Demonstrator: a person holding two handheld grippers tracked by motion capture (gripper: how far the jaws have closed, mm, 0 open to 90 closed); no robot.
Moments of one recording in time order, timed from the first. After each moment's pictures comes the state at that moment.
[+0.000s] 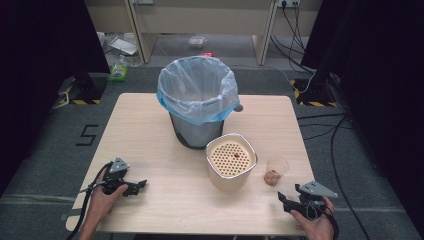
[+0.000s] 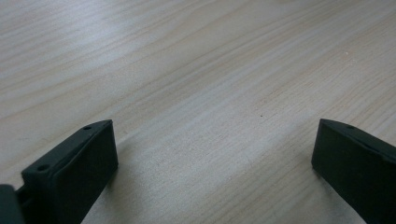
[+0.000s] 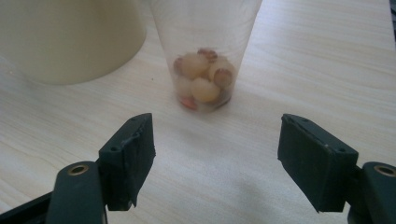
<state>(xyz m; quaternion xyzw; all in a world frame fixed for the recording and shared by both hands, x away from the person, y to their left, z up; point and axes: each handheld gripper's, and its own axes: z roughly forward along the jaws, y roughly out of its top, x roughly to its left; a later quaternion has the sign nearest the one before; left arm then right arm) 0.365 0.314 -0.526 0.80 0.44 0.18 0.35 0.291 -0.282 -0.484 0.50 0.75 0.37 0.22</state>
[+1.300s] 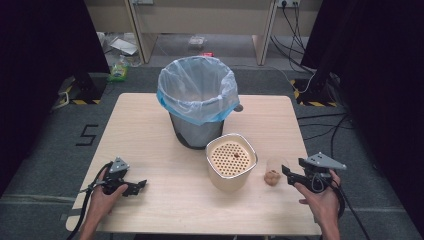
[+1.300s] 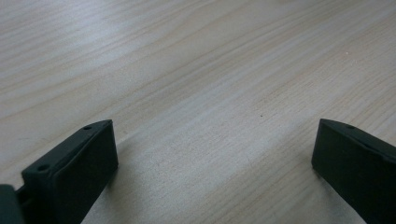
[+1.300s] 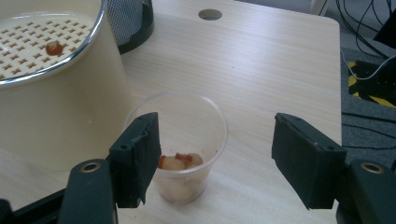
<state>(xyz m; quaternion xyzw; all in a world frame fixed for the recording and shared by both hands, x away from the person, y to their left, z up) 0.365 0.314 -0.526 0.80 0.44 0.18 0.35 0.335 -0.279 -0.414 0.49 0.74 0.38 0.25</state>
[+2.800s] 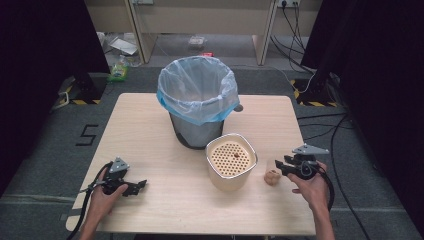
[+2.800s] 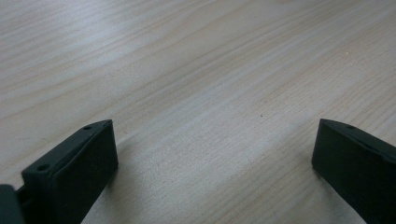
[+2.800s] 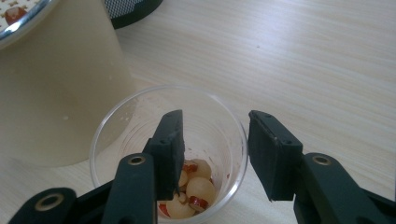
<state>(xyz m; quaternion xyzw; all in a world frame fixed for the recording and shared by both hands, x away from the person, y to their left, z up) 0.365 0.314 -0.526 0.80 0.44 0.18 0.35 0.378 -0.270 -0.436 0.48 0.78 0.35 0.19</state>
